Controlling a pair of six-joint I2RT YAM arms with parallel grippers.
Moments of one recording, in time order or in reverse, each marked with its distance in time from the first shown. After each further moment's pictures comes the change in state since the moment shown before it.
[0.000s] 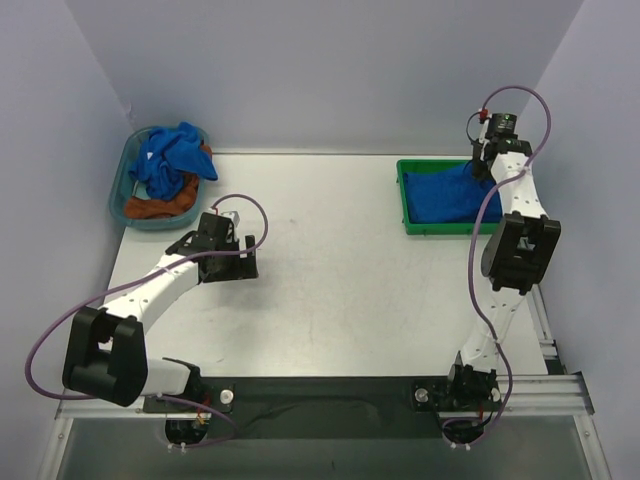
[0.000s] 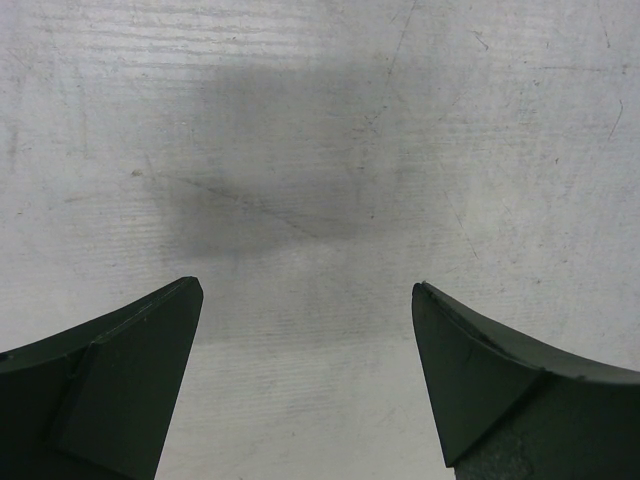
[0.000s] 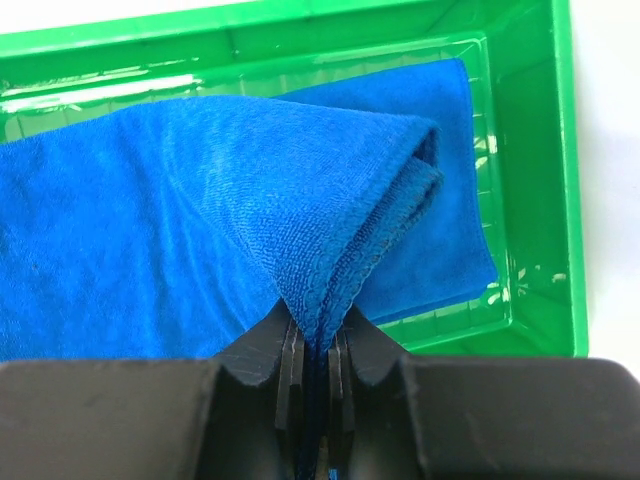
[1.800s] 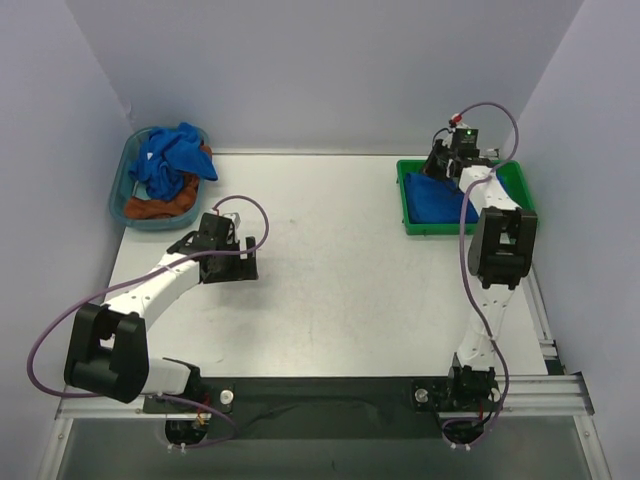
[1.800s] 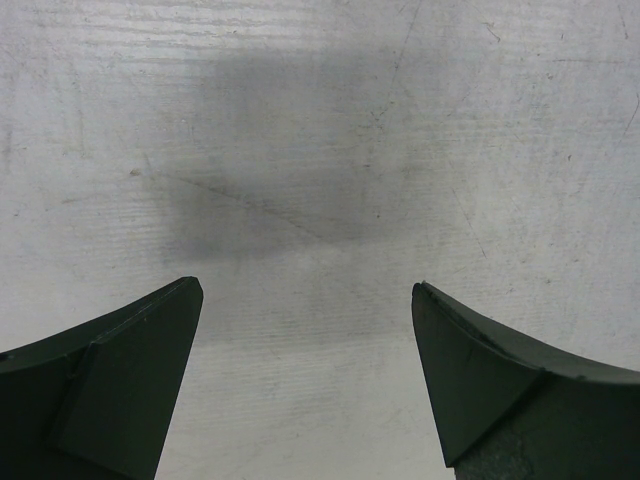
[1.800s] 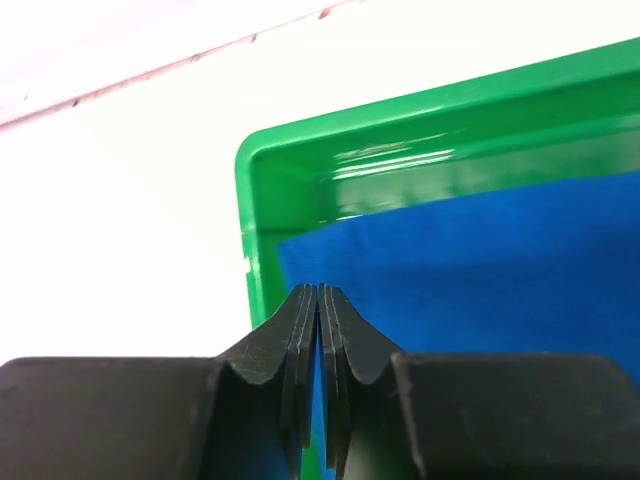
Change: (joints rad) left arm 0.003 0.020 0.000 0.000 0.003 0.011; right arm 0.122 0.031 -0.204 0.412 -0.332 0.441
